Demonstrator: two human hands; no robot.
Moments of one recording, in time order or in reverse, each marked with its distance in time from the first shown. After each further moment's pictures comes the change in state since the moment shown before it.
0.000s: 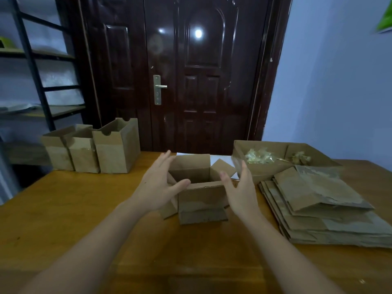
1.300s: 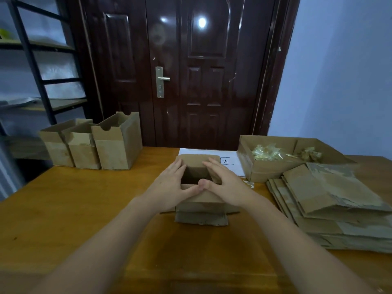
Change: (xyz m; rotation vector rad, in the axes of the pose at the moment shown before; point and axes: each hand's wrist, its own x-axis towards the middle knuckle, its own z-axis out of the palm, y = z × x) left_hand 0.029 -0.027 0.045 0.192 -0.265 -0.036; right_hand 0.040 -0.015 0.016 -0.210 -0.625 -0.227
